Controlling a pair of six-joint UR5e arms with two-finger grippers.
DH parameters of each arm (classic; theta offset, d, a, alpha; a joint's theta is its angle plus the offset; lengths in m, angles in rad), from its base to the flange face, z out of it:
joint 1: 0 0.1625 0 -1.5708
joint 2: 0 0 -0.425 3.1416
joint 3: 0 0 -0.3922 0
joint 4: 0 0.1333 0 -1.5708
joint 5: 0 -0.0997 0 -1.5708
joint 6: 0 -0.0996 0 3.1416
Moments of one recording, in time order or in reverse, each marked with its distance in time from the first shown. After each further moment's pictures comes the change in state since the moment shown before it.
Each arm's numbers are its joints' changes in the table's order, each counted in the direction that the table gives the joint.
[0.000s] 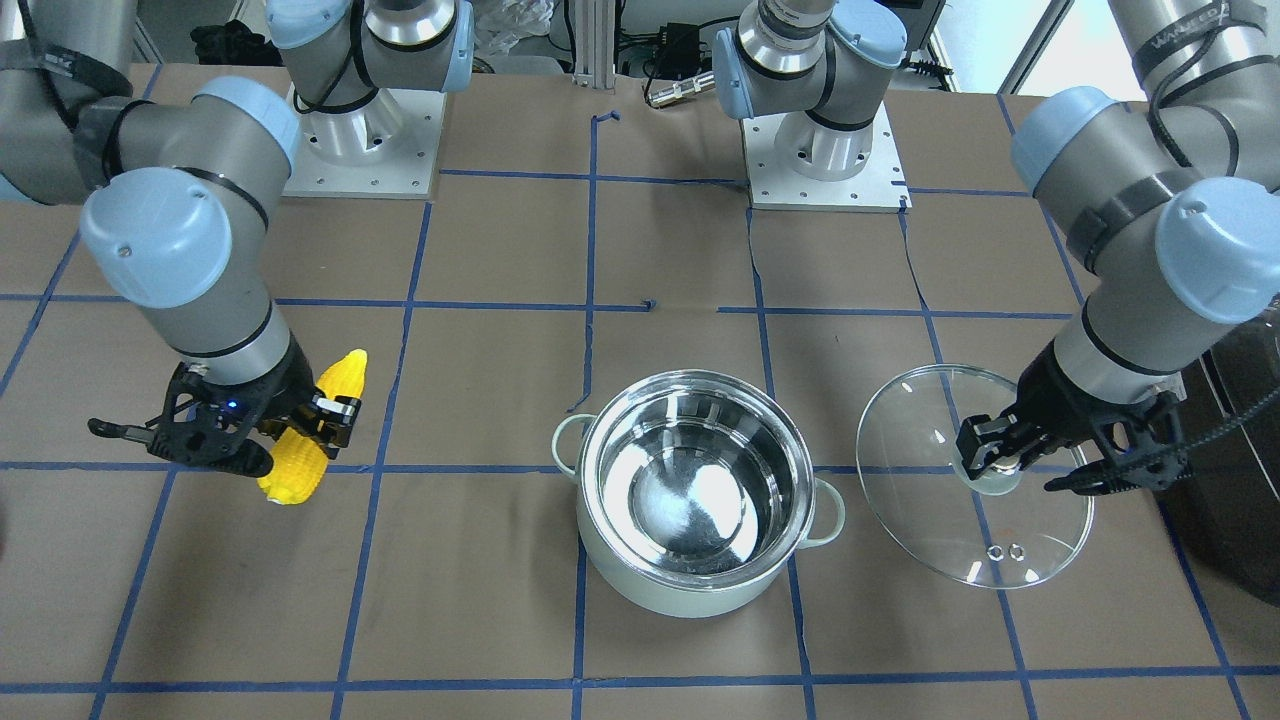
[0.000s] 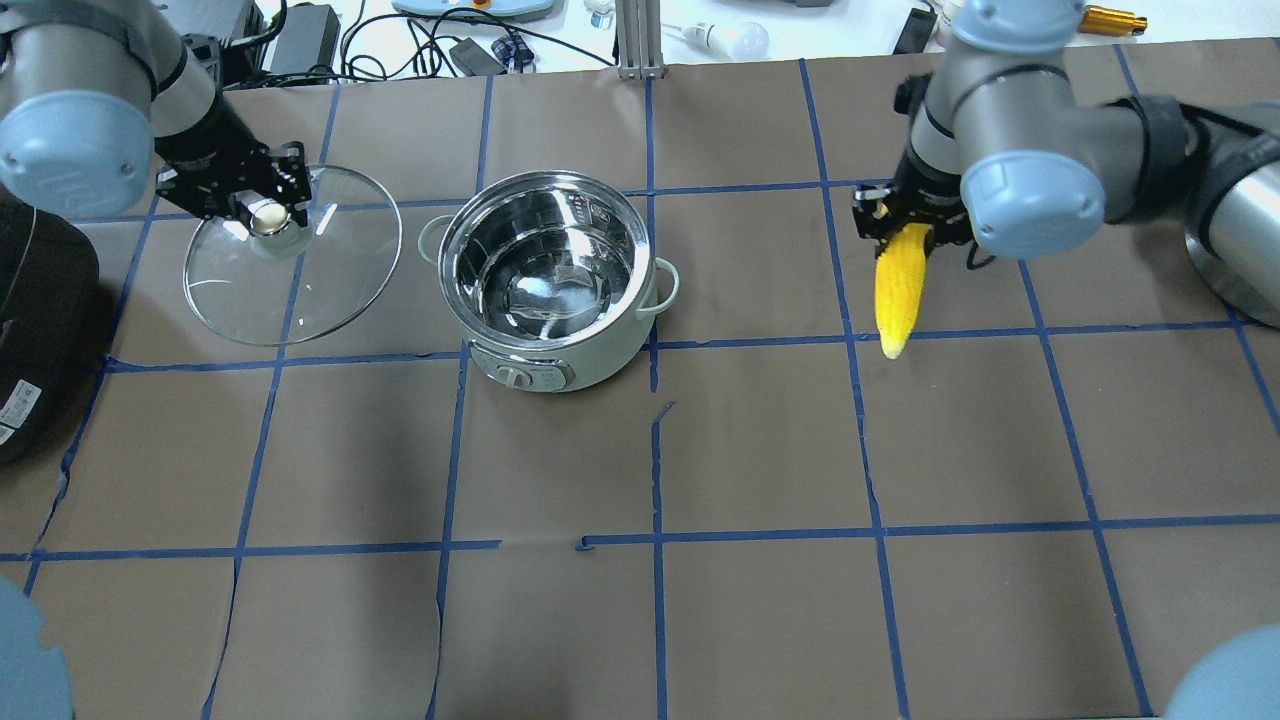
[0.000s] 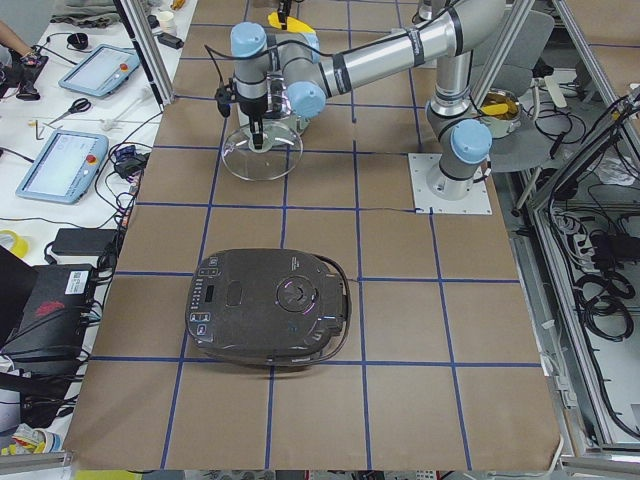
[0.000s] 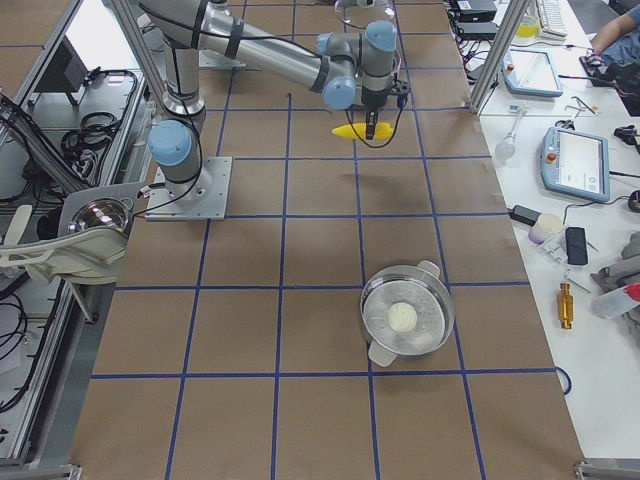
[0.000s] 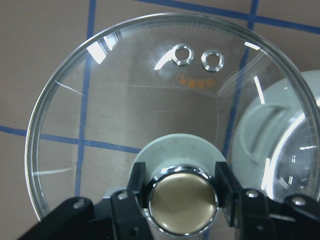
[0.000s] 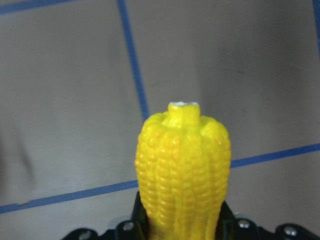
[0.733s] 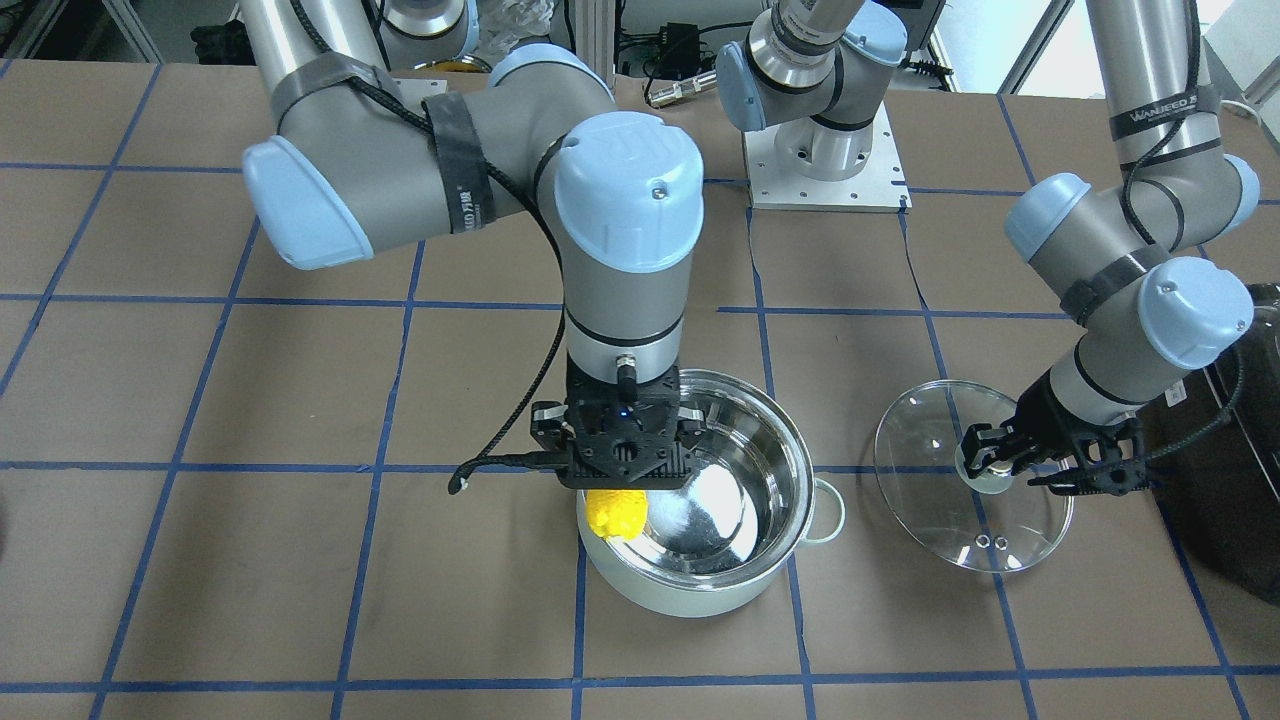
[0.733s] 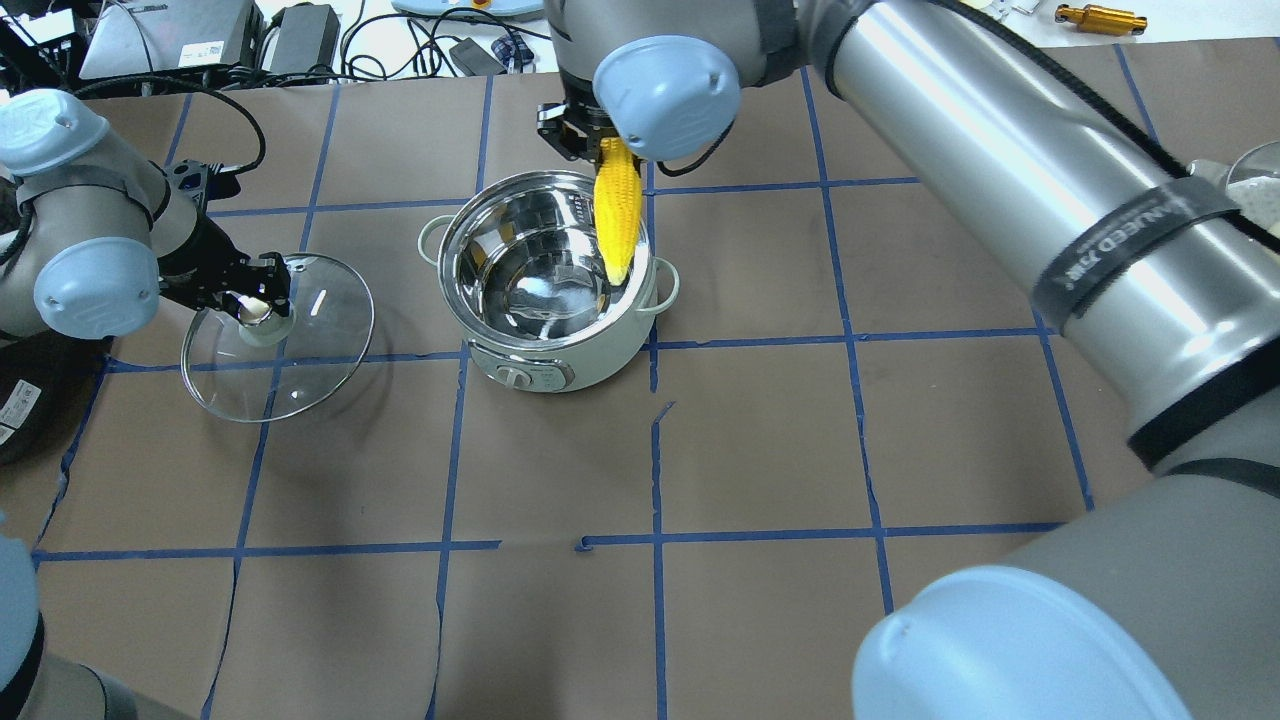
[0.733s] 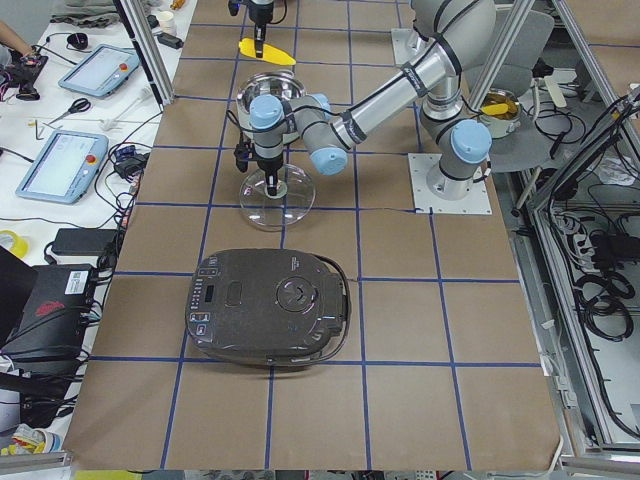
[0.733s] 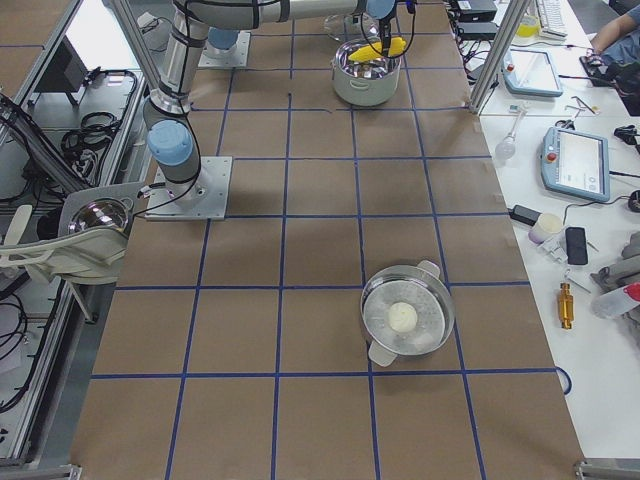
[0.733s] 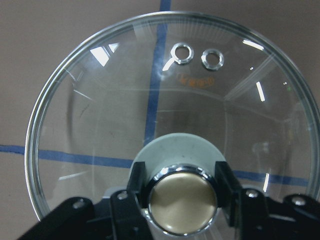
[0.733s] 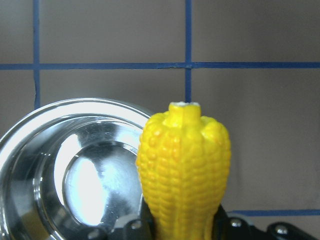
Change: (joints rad) left arm 0.107 0.059 -0.190 0.203 0.032 -0.230; right arm 0.387 -0.293 -0.525 0.132 0.021 -0.180
